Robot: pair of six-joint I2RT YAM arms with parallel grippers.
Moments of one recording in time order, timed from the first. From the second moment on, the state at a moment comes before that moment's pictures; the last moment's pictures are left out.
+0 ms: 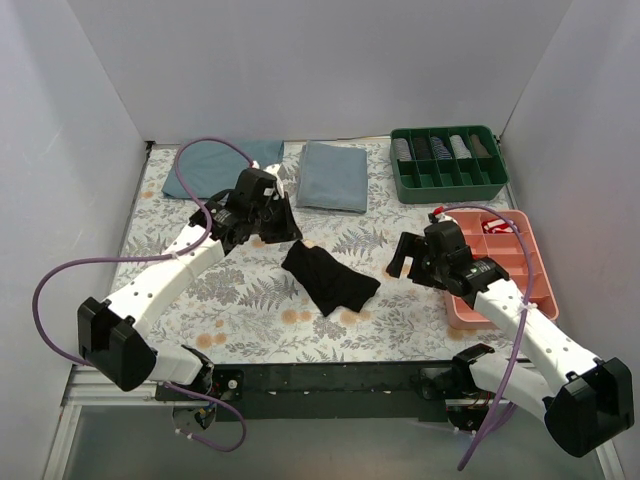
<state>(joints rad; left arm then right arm) -0.58 1.35 1.28 -0.64 0.15 -0.61 0.48 0.98 0.71 -0.57 0.04 0.64</state>
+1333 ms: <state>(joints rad) -0.63 1.48 1.26 -0.60 0.23 -0.73 0.48 1.02 0.69 -0.63 0.06 0.65</state>
